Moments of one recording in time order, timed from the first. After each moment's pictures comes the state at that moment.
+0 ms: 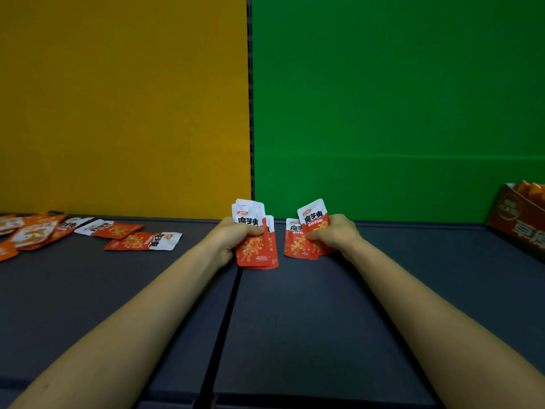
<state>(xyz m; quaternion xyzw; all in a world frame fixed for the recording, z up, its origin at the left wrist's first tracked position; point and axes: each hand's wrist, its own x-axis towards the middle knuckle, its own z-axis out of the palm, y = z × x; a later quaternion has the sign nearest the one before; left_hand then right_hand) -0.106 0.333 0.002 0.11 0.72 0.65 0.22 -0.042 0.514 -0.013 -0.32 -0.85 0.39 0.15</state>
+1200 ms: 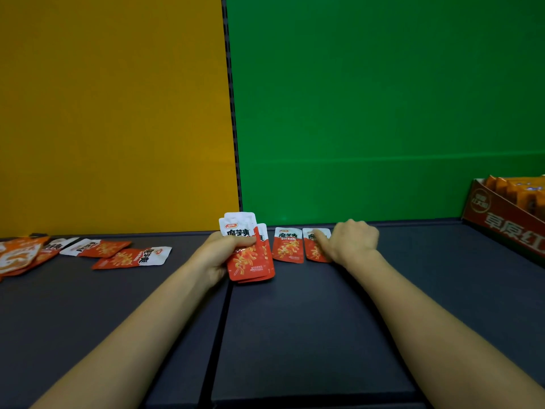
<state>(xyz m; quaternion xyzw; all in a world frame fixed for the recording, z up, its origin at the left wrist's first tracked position) -0.088 0.324 0.003 0.12 0.67 0.68 0.25 -0.002 0.516 -0.005 -0.35 -0.92 -0.08 0.14</state>
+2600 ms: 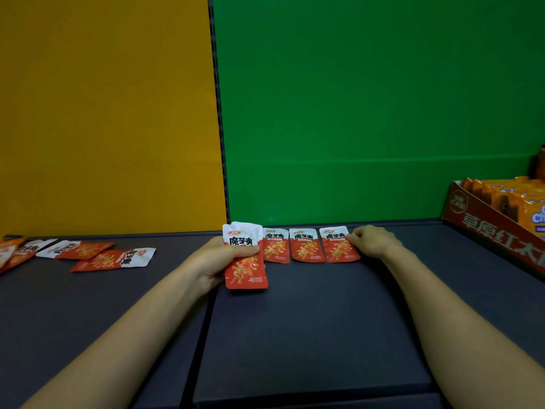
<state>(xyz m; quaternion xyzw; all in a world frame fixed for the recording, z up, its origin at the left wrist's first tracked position) -0.074 0.329 0.000 0.18 0.68 0.64 0.31 0.028 0.600 -0.017 -0.38 -0.91 0.15 0.07</state>
